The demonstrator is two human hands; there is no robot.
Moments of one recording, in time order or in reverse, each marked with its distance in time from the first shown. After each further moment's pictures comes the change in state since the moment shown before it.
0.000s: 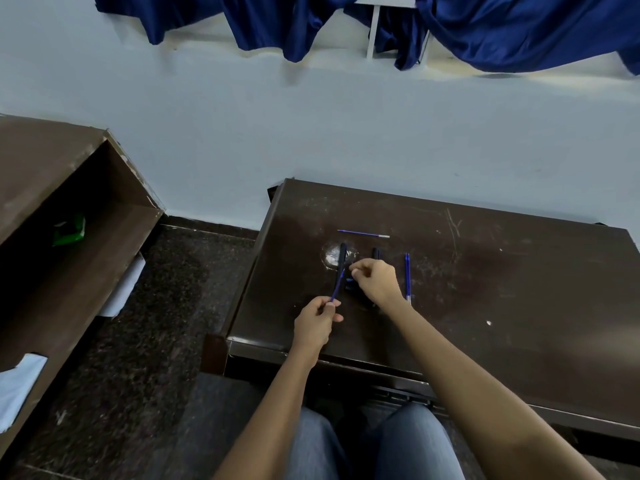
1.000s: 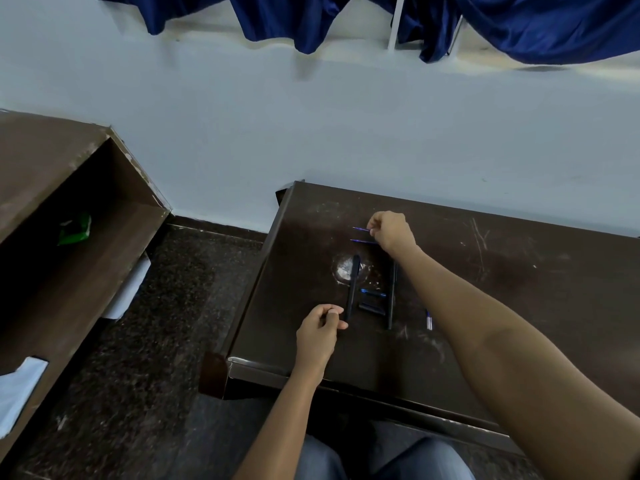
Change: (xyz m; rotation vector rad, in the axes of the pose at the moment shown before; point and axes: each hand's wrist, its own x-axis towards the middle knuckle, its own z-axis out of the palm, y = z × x) left_hand 0.034 -0.006 -0.002 -0.093 0.091 0.064; right_hand 0.130 -0.035 -0.027 -0.254 0.020 -0.039
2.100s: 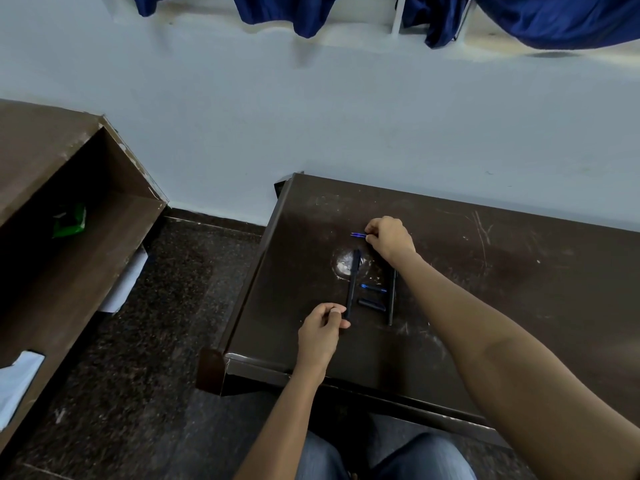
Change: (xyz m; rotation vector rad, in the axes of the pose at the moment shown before) left_hand 0.002 -0.007 0.005 -0.005 -0.023 -0.031; right_hand -0.004 0.018 0.021 -0.122 0.000 -0.108
